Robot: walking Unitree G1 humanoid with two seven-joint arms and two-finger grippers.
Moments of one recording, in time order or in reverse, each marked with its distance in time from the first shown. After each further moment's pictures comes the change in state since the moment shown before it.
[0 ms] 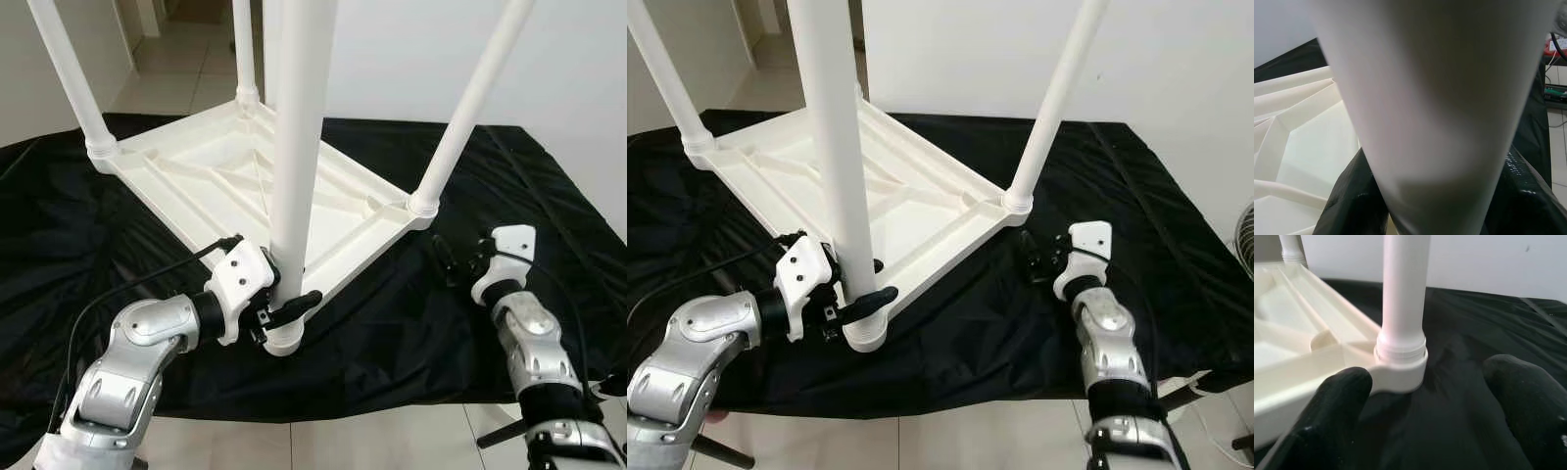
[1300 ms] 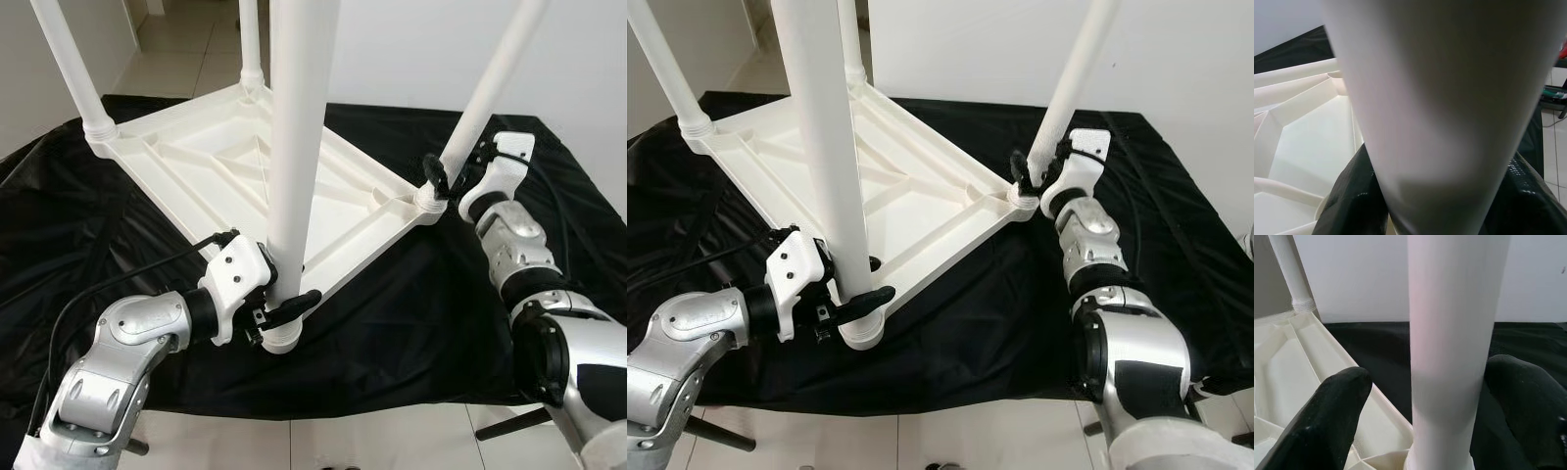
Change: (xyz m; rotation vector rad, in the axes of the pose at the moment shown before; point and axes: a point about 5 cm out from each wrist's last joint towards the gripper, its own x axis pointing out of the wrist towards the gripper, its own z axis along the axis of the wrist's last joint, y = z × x) left arm -0.007 -0.006 0.020 0.029 -0.017 -0.038; right arm 0.074 0.011 0.069 0.093 -0.087 -0.031
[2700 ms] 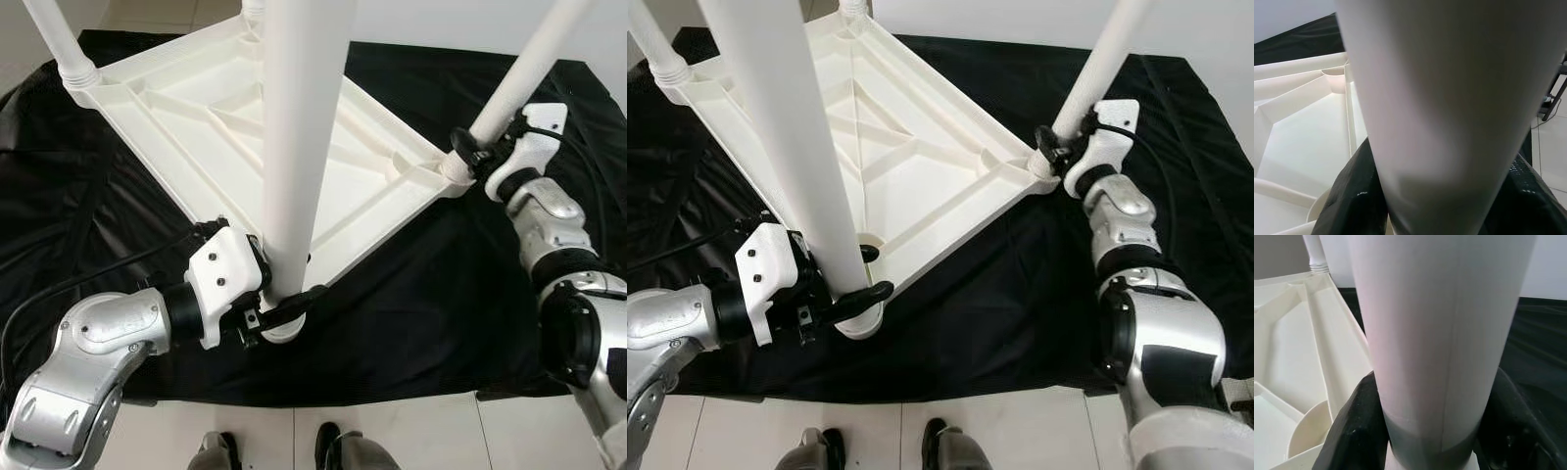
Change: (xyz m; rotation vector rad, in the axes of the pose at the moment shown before) left arm -0.017 -0.011 0.032 0.077 -0.063 -0.025; right arm -0.002 -0.015 0.022 -0.059 -0.050 0.200
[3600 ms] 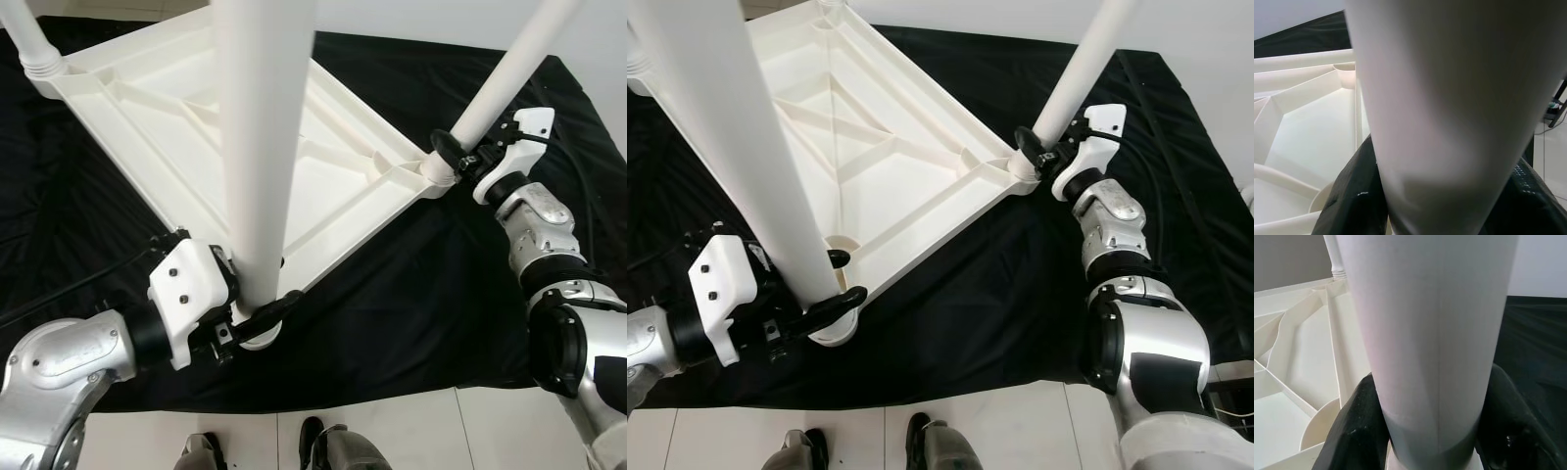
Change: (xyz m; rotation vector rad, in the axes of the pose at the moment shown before) left arm -0.032 -0.012 0.005 -0.017 0.045 0.111; right arm 0.008 0.028 -0.005 0.090 -0.027 0.143
